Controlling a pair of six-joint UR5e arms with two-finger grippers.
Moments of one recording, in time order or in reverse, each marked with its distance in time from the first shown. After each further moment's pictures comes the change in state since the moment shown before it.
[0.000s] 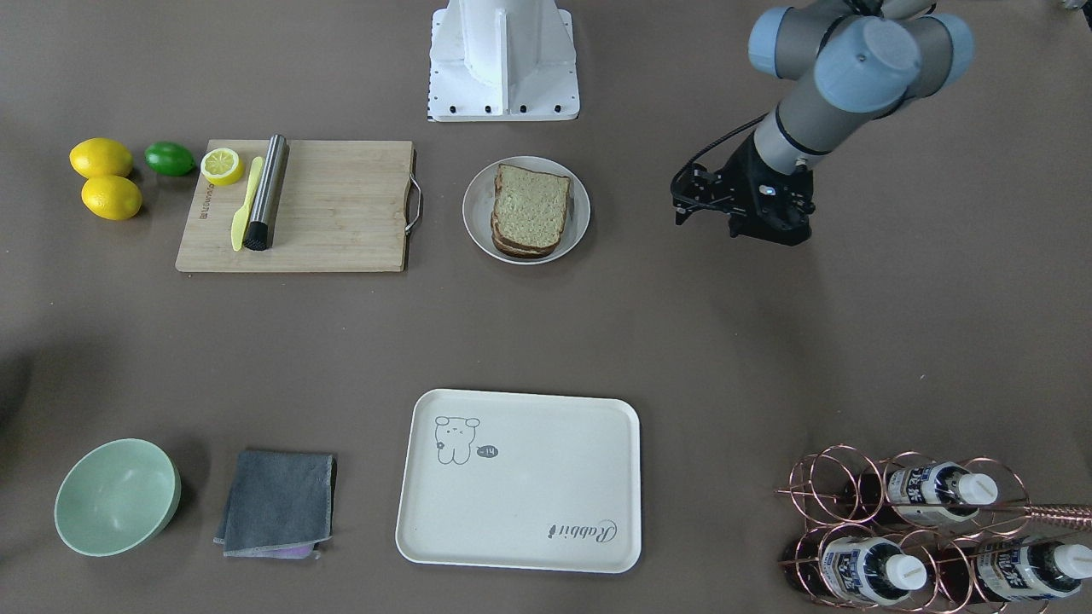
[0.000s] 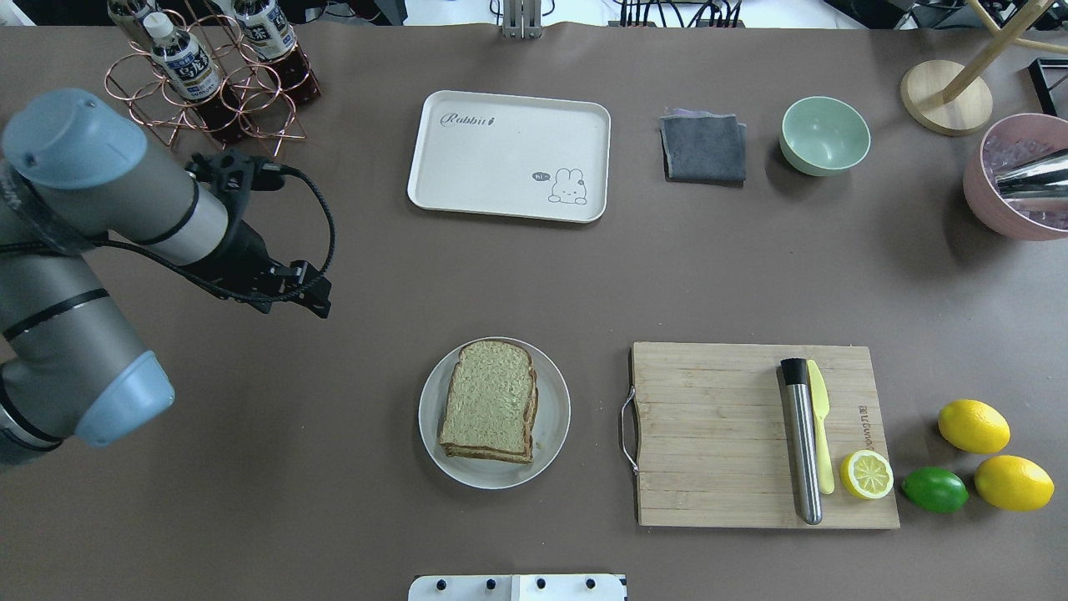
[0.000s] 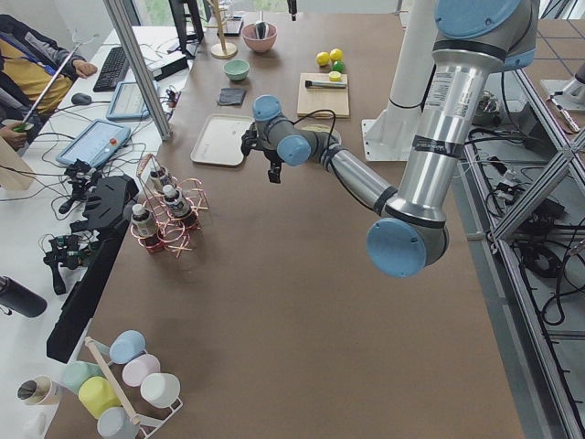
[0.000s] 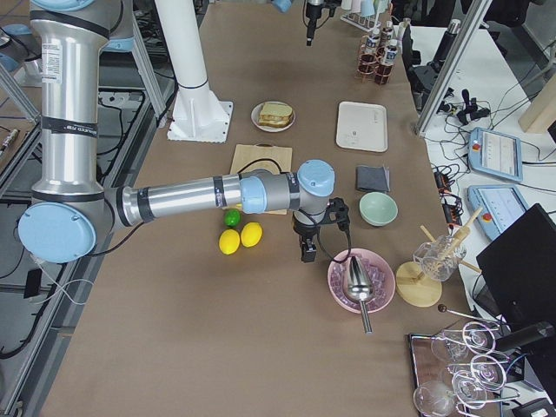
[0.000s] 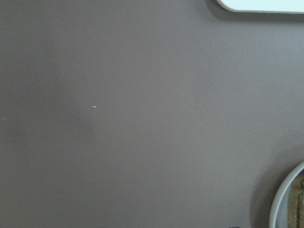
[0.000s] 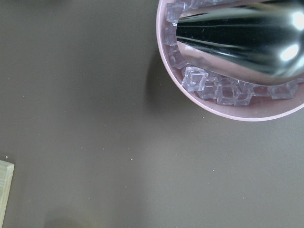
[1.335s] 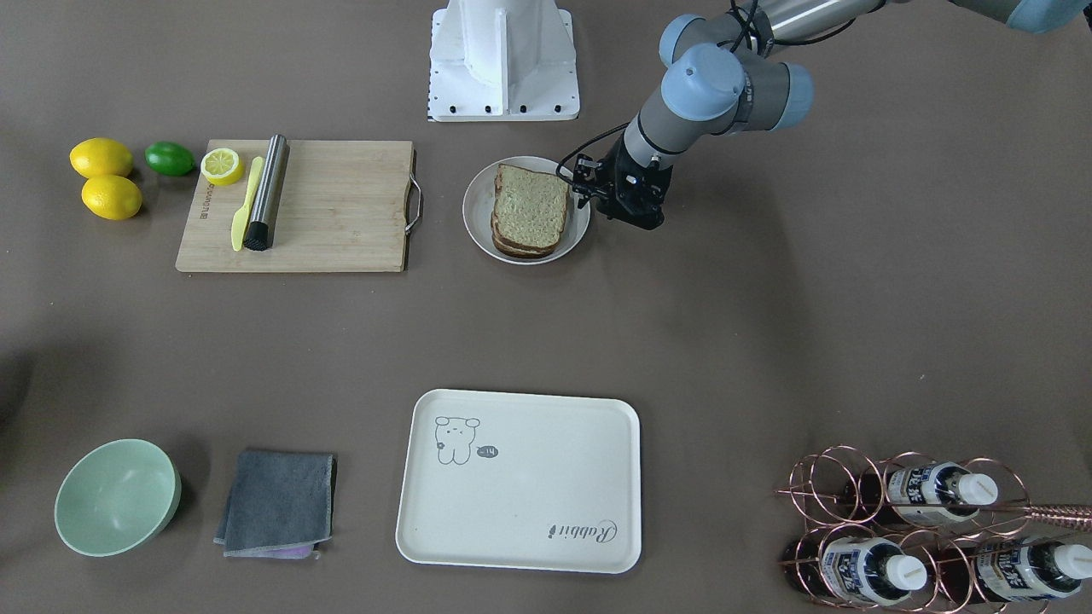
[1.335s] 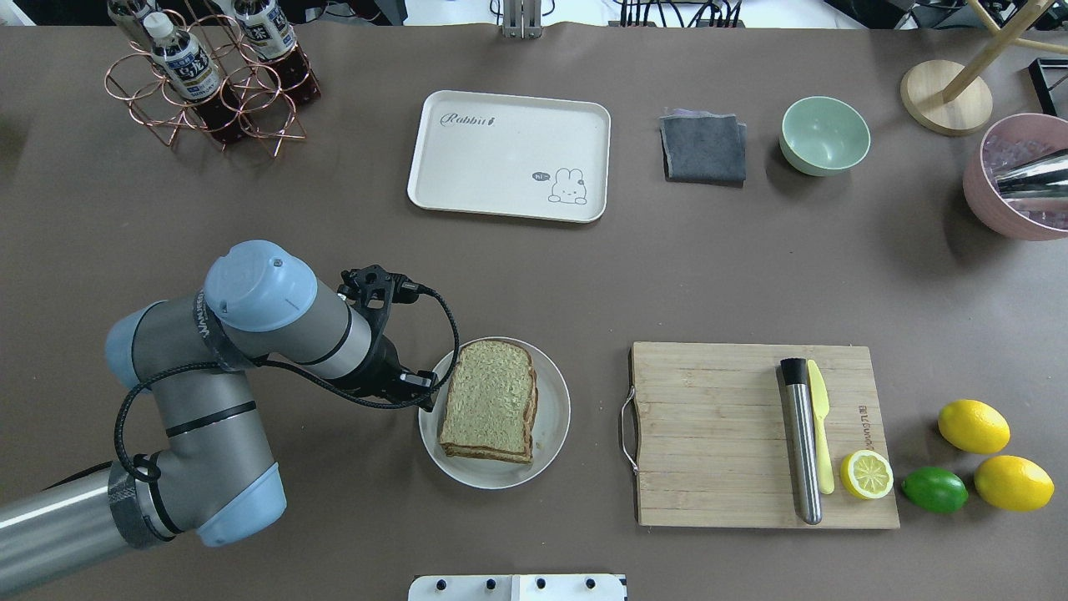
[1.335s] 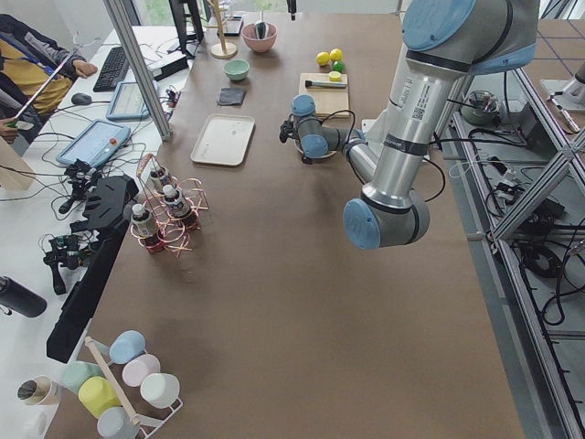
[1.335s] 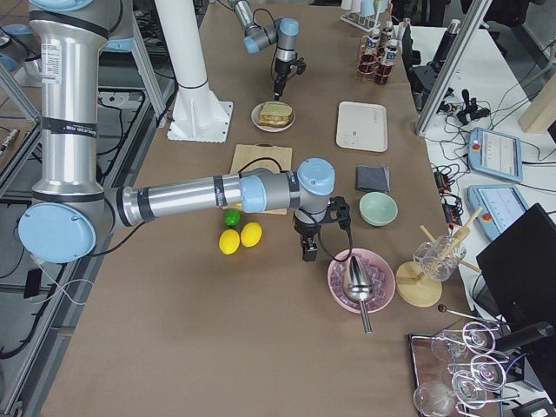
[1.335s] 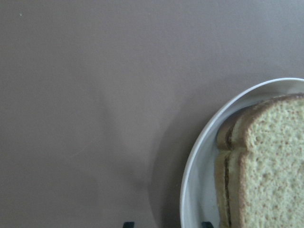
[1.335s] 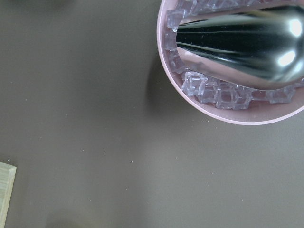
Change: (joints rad) left arm 0.235 -0.091 0.152 -0.225 0.112 -0.129; right arm 0.009 0.001 0.005 0.000 0.000 0.000
